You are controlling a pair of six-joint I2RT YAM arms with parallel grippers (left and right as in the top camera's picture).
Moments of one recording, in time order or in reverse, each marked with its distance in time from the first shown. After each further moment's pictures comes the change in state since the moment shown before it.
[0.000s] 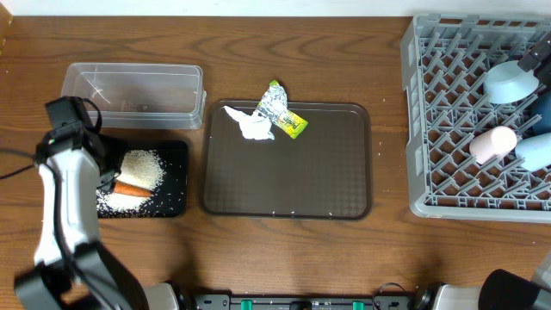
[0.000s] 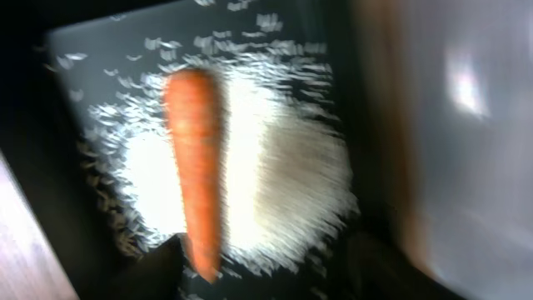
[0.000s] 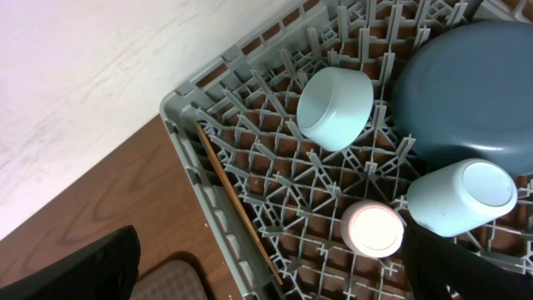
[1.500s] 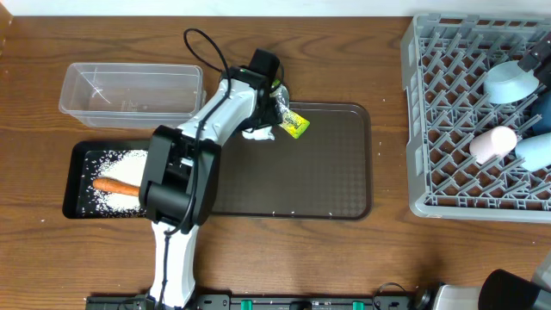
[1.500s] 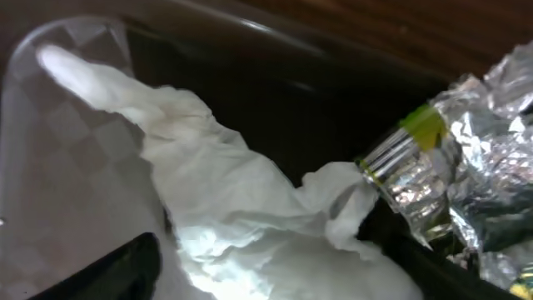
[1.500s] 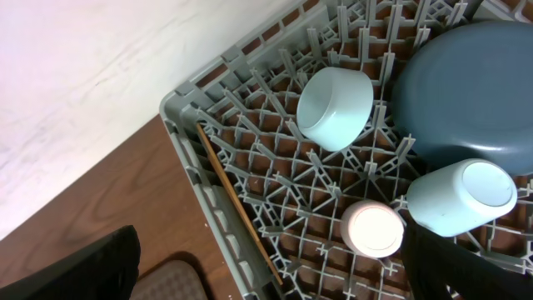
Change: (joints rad) left arm -0.789 0.702 0.566 -0.080 -0.083 0.237; right arm 0.000 0.000 0.000 0.000 0.000 0.000
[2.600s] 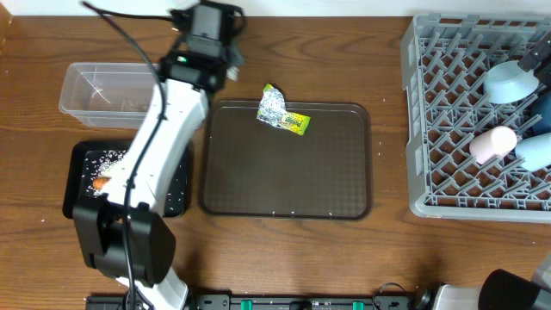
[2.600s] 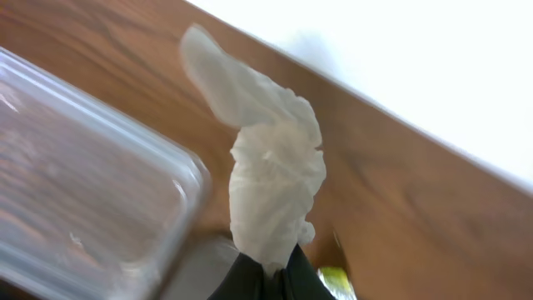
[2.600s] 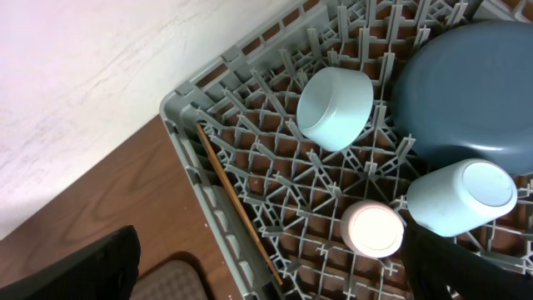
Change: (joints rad) left arm 0.127 -0.384 0.022 0.214 -0.219 -0.023; right arm 0.000 0.000 0.000 0.000 0.000 0.000
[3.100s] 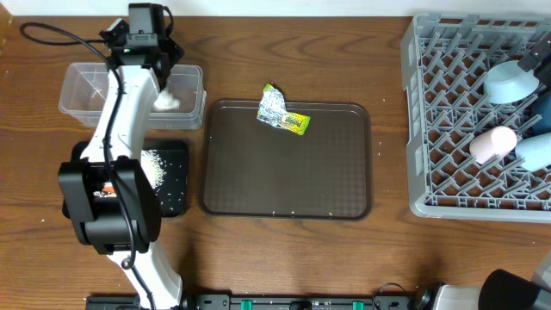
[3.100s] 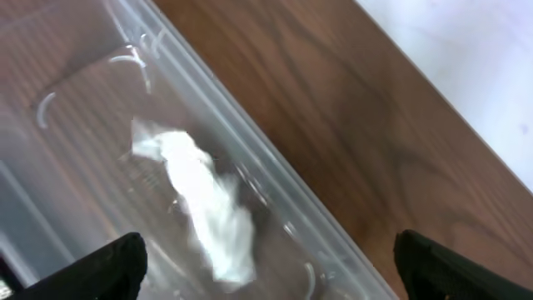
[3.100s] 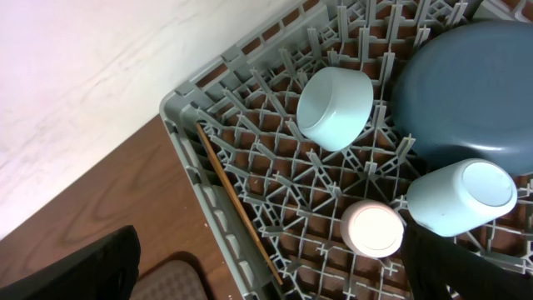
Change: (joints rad) left arm 0.270 0.150 -0.003 -0.003 -0.004 -0.094; right arm 0.000 0.000 0.000 0.000 0.000 0.000
